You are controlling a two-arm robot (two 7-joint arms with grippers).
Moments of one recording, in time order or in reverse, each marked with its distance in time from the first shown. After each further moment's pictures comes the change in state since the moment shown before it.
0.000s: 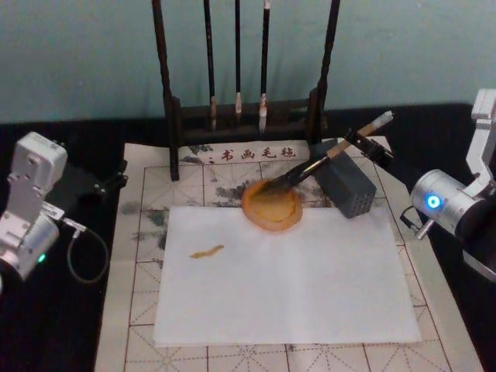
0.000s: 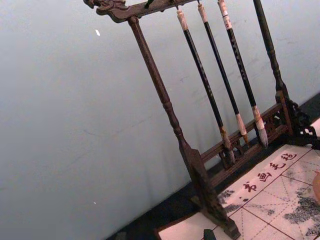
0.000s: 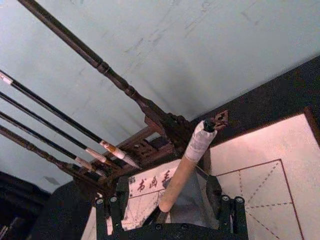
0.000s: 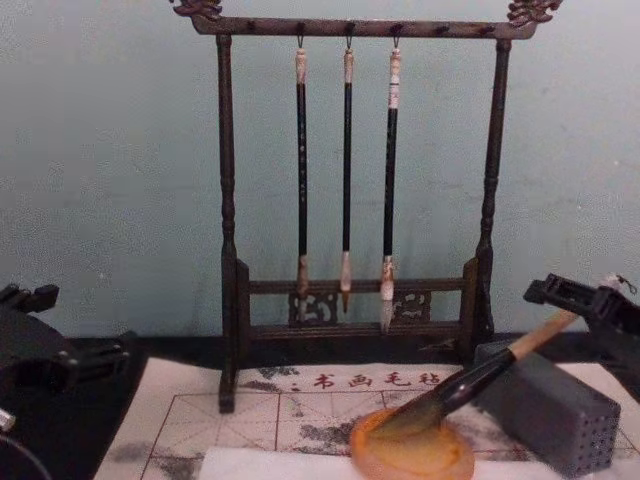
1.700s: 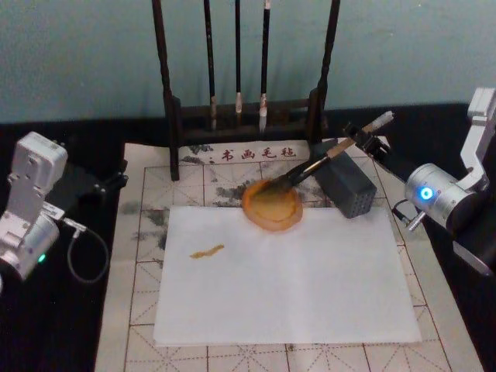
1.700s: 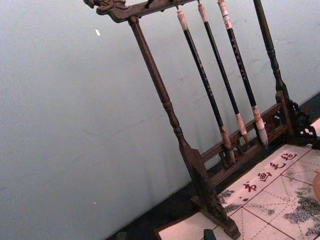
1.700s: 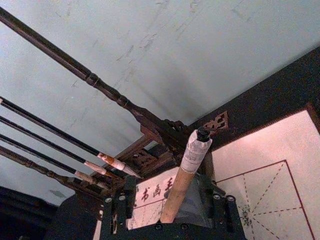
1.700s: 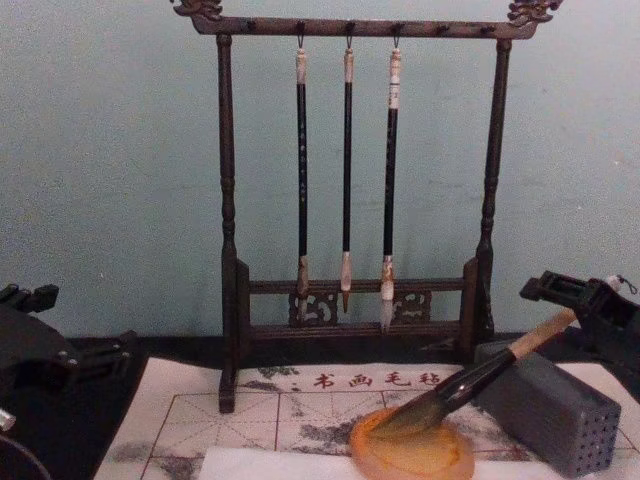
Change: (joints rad) left arm 0.000 0.000 0.000 0.000 0.000 0.000 0.000; right arm 0.048 -0.006 -0.039 0.058 0.101 -0.026 -0.041
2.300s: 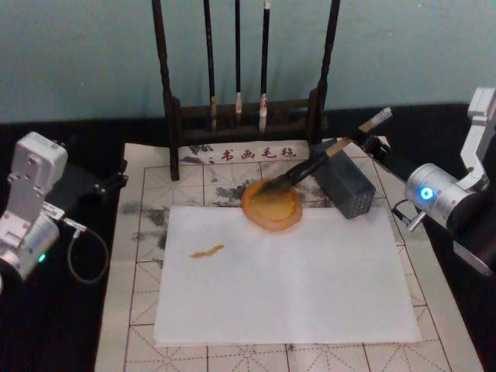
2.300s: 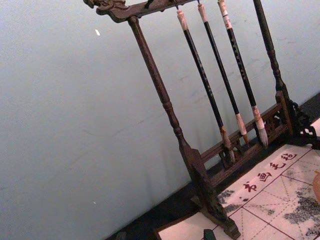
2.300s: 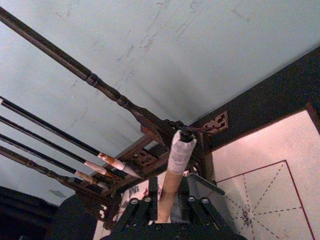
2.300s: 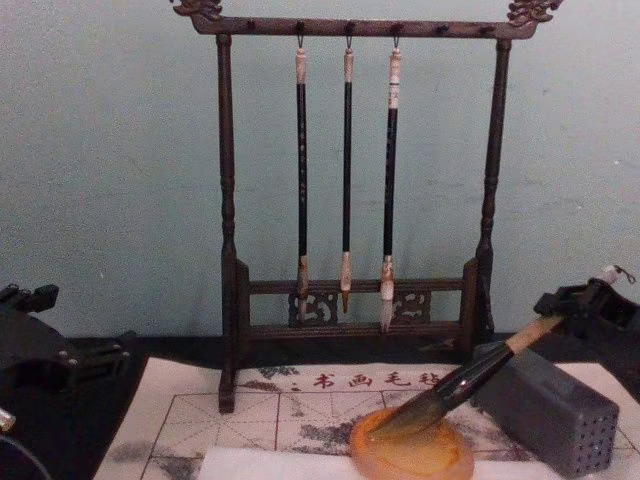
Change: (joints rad) left arm 0.000 0.000 0.000 0.000 0.000 0.000 0.000; right arm -0.001 0.000 0.001 -0.002 0.000 0.001 0.000
